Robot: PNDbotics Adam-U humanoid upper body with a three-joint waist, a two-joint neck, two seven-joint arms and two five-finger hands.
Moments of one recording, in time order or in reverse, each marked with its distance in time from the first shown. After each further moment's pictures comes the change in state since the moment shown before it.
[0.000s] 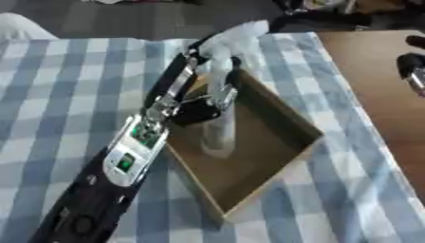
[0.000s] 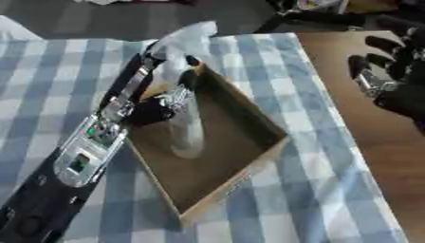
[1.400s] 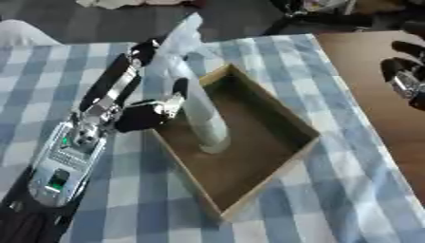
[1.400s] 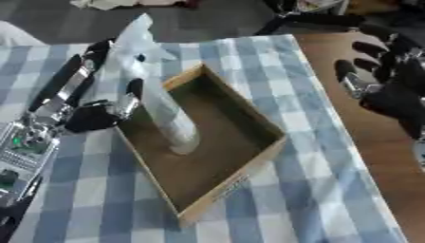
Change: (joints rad) left arm 0.142 0.142 0.065 -0.260 -0.042 0.200 -0.179; right arm 0.042 -0.010 -0.007 0.000 0.001 0.003 -0.019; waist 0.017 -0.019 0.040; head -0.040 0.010
